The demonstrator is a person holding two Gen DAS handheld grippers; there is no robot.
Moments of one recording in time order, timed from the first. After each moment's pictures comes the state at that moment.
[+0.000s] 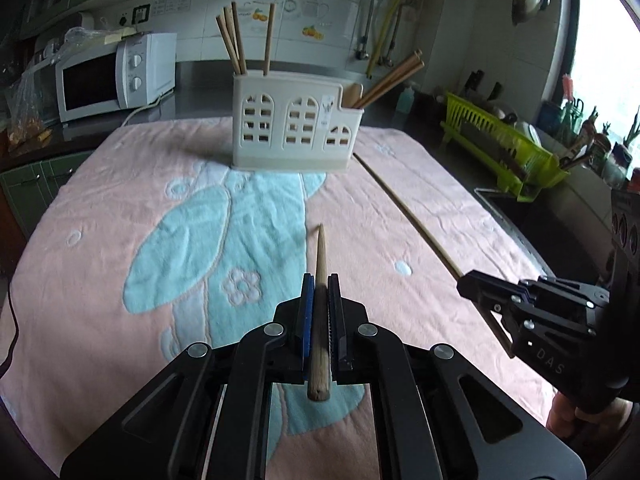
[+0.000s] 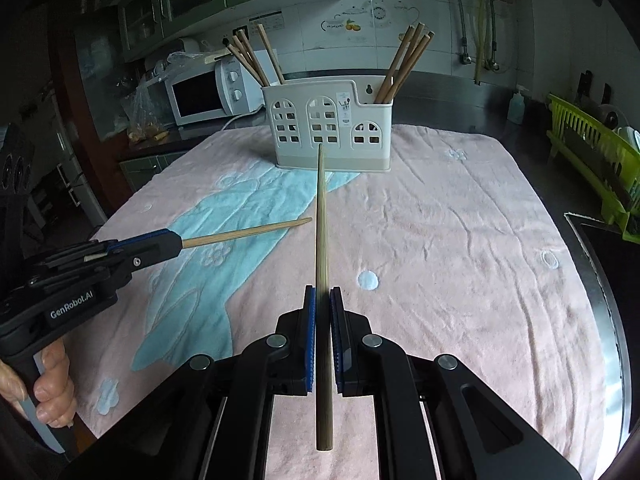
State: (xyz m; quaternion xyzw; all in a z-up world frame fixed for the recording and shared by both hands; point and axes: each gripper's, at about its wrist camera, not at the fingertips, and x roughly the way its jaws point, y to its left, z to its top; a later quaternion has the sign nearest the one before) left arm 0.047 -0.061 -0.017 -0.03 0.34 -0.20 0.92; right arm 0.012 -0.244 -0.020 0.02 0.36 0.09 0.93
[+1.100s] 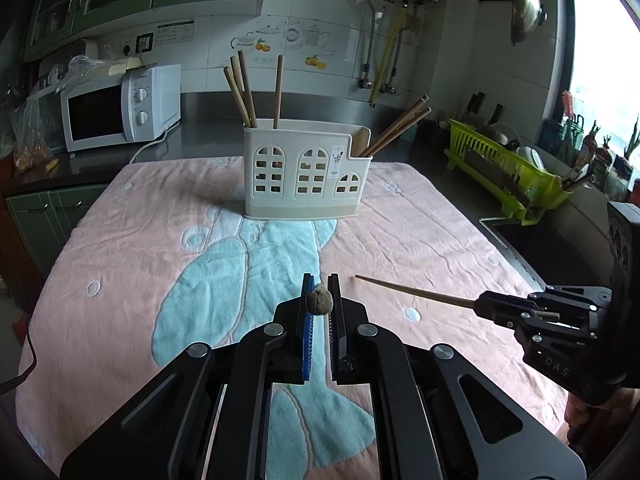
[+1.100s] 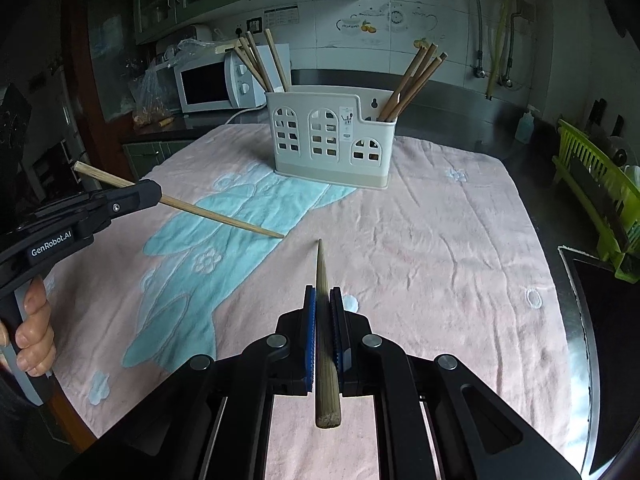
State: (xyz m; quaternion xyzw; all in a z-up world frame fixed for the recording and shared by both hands) left arm 0.066 -0.051 0.017 -0.02 0.30 -0.20 0.93; right arm 0.030 -0.254 0.002 -0.02 0.36 0.10 0.93
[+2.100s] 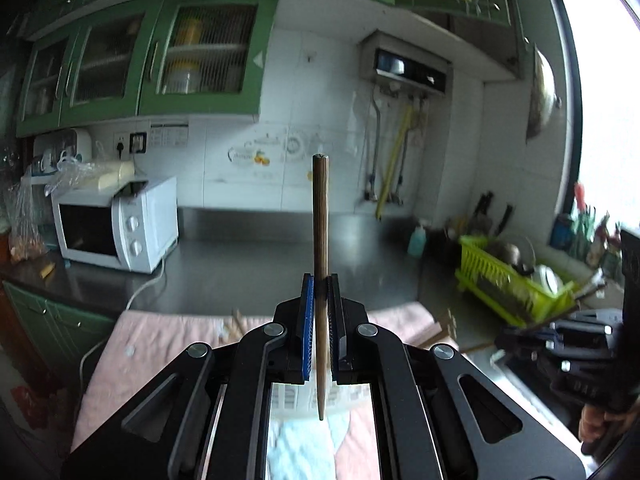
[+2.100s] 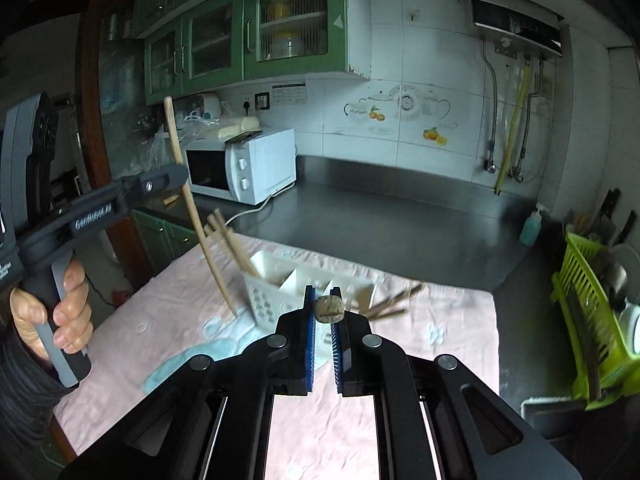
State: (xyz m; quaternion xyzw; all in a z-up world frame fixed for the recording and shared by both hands) left arm 0.203 -0.075 0.191 -0.04 0.14 -0.19 0.97; right arm 0.158 -0.289 0.171 -0.04 0.27 0.14 0.95
